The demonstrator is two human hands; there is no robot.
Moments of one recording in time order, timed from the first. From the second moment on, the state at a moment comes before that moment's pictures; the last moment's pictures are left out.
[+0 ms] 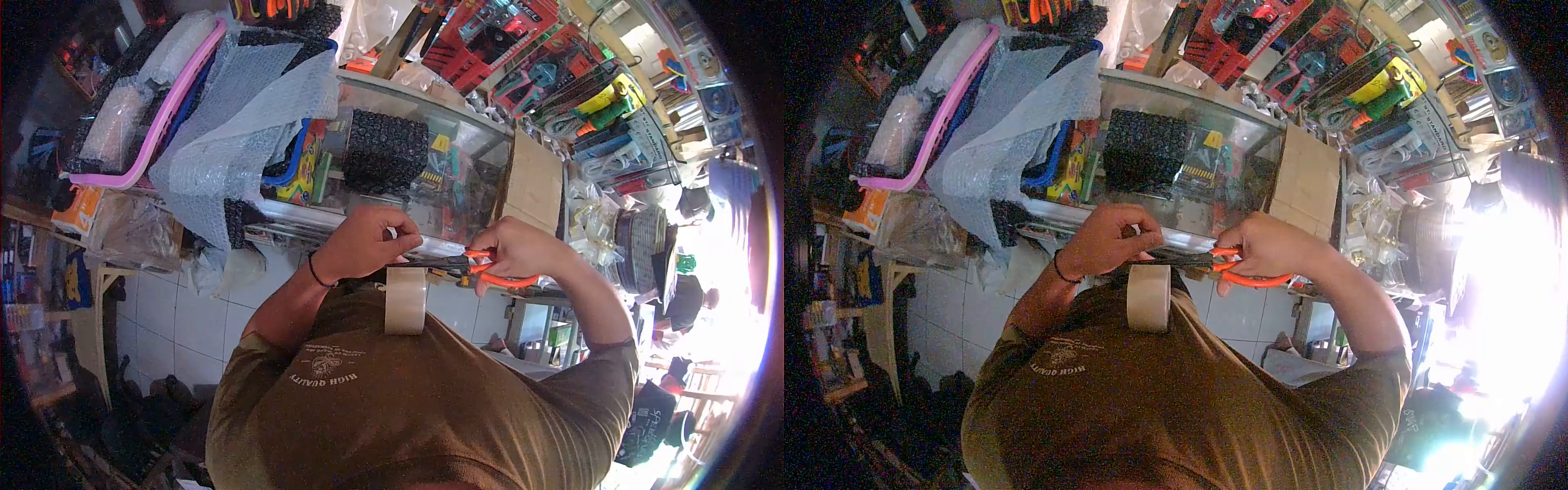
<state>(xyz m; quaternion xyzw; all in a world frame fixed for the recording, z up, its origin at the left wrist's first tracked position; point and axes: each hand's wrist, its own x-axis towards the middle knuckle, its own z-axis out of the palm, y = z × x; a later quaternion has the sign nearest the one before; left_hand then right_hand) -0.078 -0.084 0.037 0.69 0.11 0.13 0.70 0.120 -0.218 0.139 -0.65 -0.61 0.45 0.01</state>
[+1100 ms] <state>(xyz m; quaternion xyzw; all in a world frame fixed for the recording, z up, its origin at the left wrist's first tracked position) -0.100 -0.081 0.012 0.62 0.07 0.13 0.77 0.149 -0.238 -0.001 -0.88 -0.41 0.16 0.16</state>
